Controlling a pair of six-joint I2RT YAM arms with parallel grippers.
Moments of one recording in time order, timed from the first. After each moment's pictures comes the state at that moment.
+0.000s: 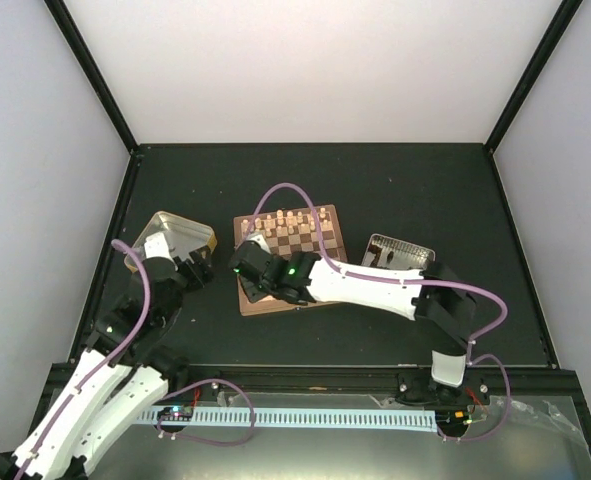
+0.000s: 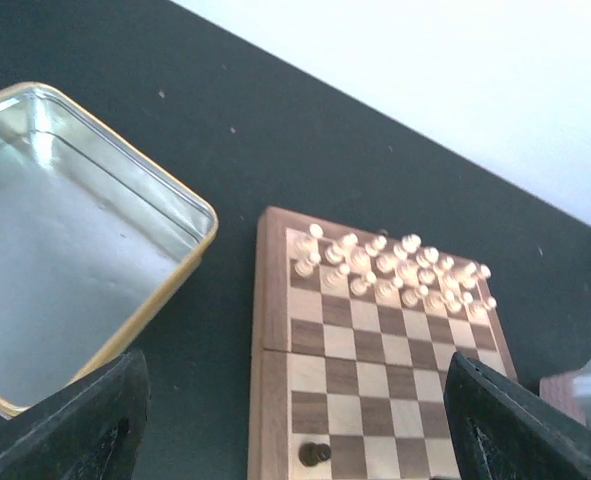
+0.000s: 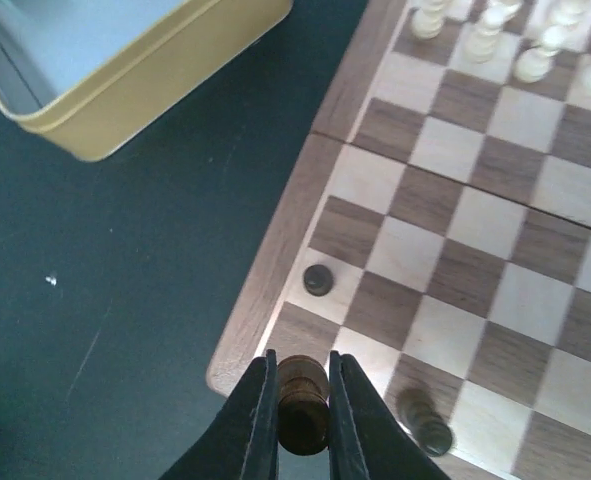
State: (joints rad) left arm -0.48 0.50 0.65 -0.64 -0.30 -0.71; right arm 1.19 1.83 1.46 -0.58 0.28 0.59
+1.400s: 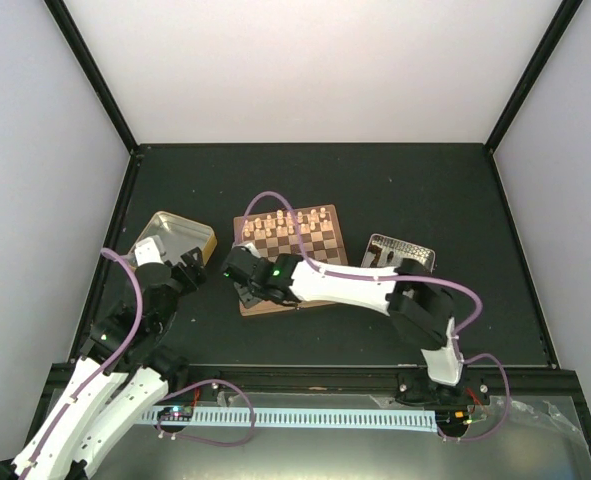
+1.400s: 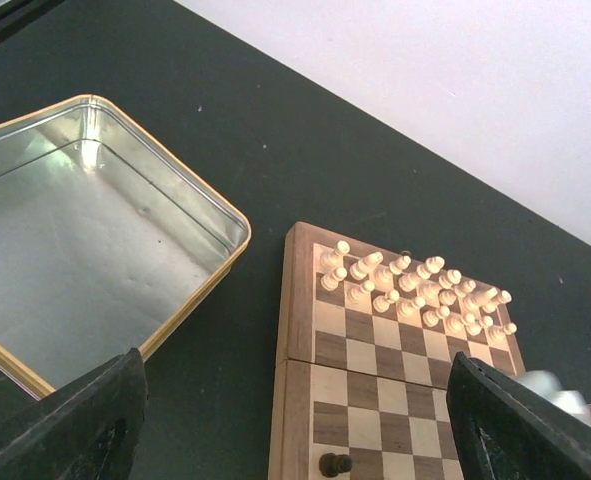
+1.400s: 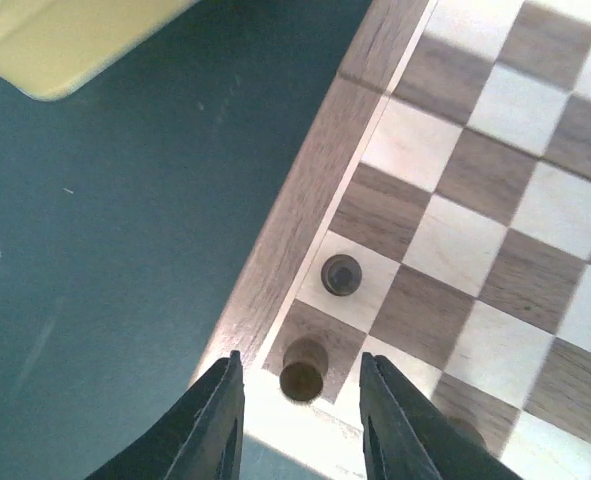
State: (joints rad) left arm -0.48 0.43 0.65 -0.71 -0.40 -0.75; right arm 1.20 2.02 1.57 -0.62 0.24 0.54
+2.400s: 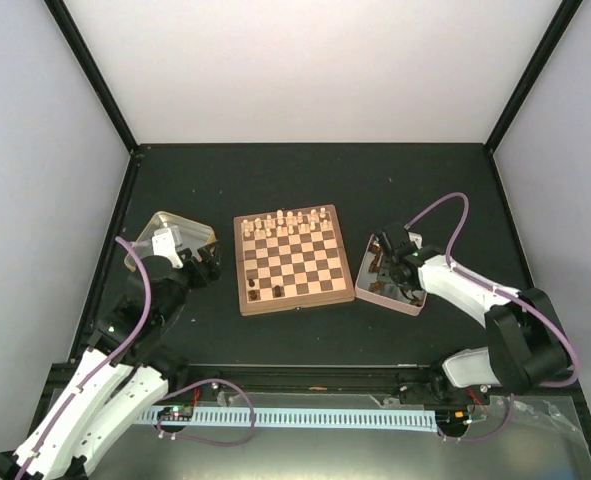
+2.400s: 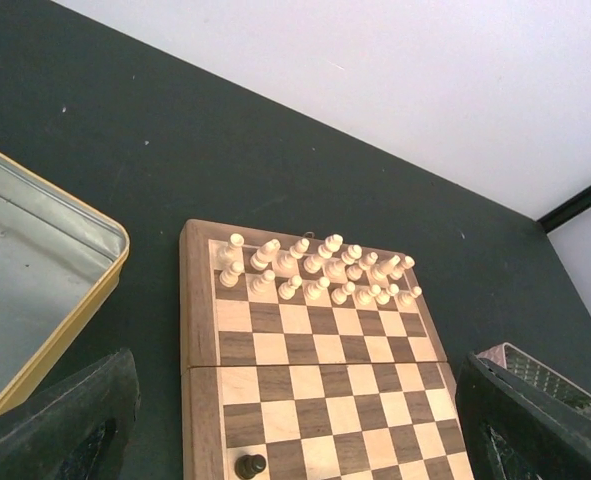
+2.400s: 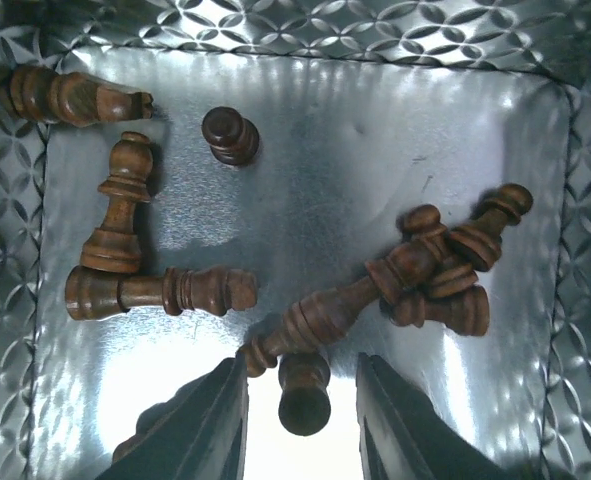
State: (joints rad) left arm -0.48 0.48 0.64 -0.54 -0.20 -0.65; right arm 0.47 1.36 0.73 -0.59 0.28 0.69
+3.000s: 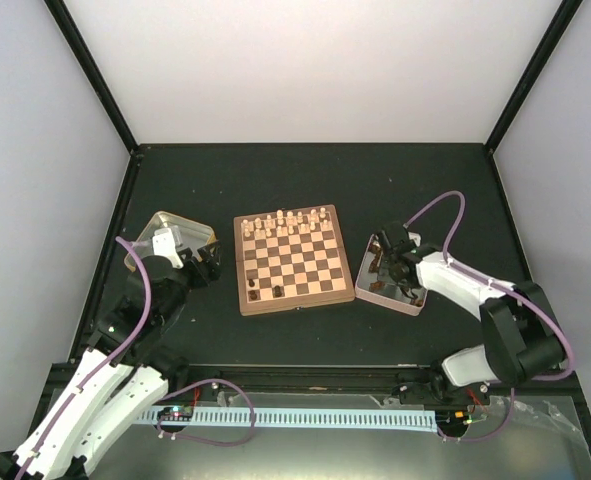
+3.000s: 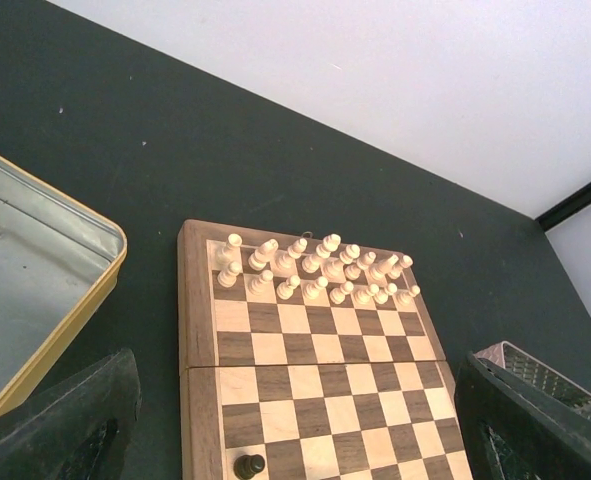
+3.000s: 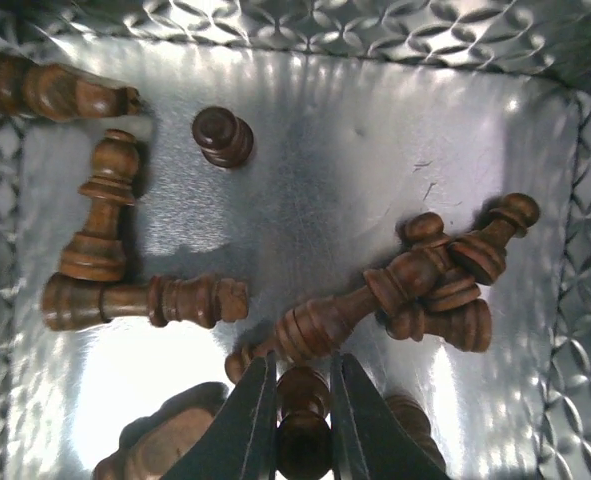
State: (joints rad) left arm -0.48 0.48 0.64 -0.53 -0.20 -0.64; right arm 0.45 1.43 0.74 -0.56 0.27 0.65
